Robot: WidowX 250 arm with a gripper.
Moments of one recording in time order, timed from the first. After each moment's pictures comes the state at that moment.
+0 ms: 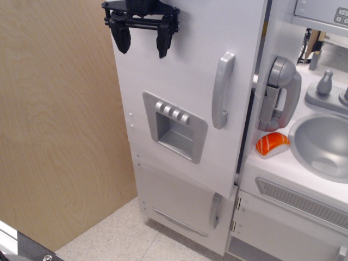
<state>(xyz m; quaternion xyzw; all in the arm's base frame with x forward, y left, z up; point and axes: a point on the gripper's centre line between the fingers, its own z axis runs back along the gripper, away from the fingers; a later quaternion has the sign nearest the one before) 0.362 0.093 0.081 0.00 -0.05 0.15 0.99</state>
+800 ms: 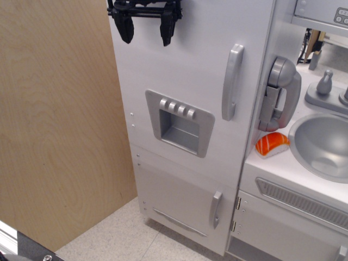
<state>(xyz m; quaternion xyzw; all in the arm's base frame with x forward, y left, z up) 0.375 0.091 0.090 -0.01 -0.06 0.16 0.98</state>
